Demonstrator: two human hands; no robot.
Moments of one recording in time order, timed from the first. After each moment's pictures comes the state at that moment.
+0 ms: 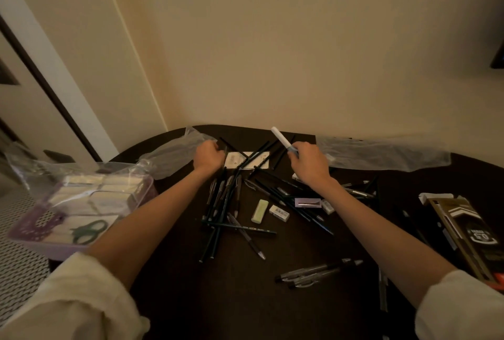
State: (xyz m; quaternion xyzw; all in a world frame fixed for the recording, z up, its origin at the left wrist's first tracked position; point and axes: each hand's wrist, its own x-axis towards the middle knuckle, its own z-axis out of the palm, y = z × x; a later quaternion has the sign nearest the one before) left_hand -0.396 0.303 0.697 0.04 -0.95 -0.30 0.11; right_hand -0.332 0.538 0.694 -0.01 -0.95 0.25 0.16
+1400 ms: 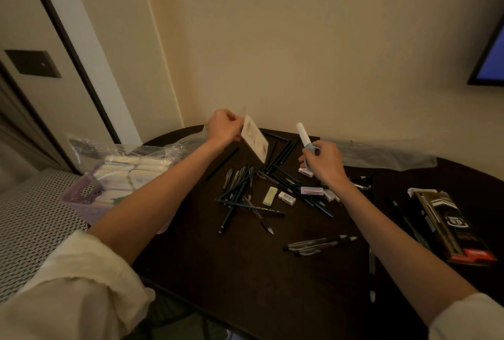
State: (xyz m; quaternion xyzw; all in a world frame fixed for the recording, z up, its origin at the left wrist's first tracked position) left_hand -0.327 0.305 0.783 -0.01 -0.86 -0.49 0.14; right_hand -0.241 0.522 0.741 -0.05 -0.86 0.48 0.17
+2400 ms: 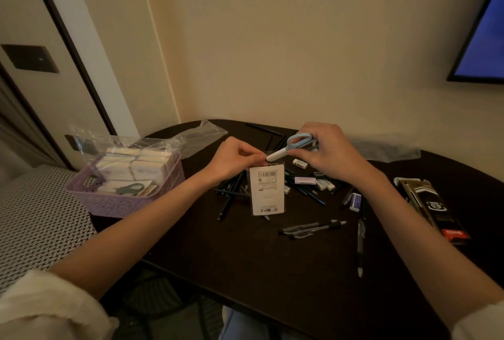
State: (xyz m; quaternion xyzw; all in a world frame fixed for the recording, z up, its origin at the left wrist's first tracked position) left_hand -0.210 0.305 0.770 -0.22 -0.86 -0.46 0.00; right_hand -0.151 0.516 0.814 0.20 -0.93 0.24 0.19
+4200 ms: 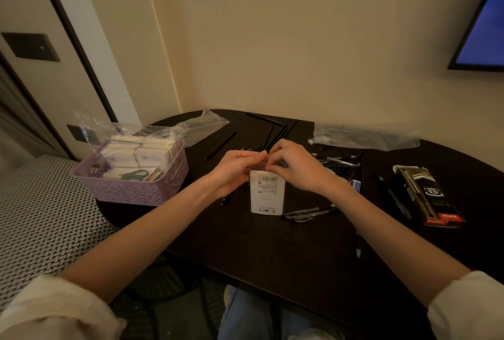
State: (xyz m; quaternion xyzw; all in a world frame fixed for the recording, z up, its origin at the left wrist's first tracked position) left_hand -0.174 0.302 0.742 -0.10 -0.66 -0.71 -0.21; right_hand -0.151 0.478 0.760 0.24 -0.95 0.20 0.09
